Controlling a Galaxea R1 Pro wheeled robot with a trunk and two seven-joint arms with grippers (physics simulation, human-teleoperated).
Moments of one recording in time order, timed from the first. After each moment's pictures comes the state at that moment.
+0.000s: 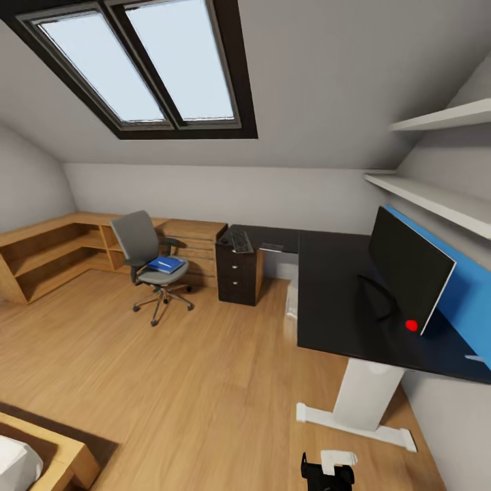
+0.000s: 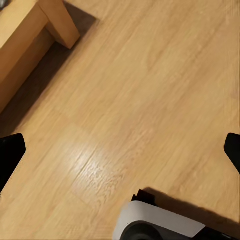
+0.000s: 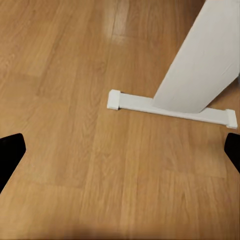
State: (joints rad) left arm -0.10 0.10 -0.61 -0.35 0.81 -0.35 0.36; right arm -0.47 0.11 0.13 0.02 -0.03 -0.51 -0.33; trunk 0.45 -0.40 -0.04
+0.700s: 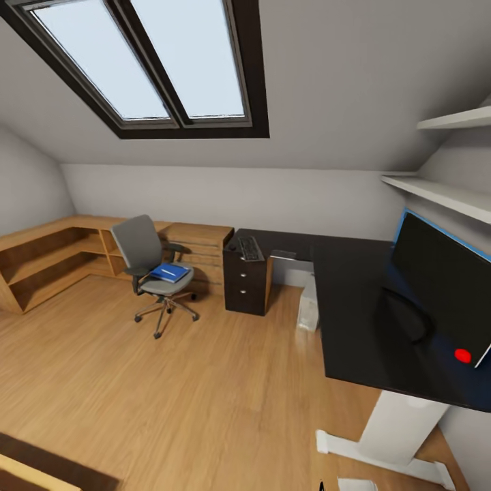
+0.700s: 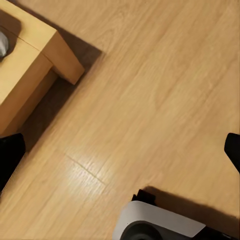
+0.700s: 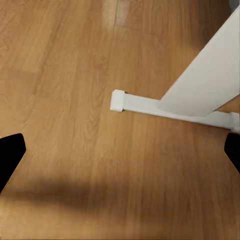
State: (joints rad) left arm -0.10 0.10 -0.61 -0.35 0.81 -0.35 0.36; right arm -0.40 0.06 0.13 0.02 -0.03 -0.51 -0.33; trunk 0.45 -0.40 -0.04
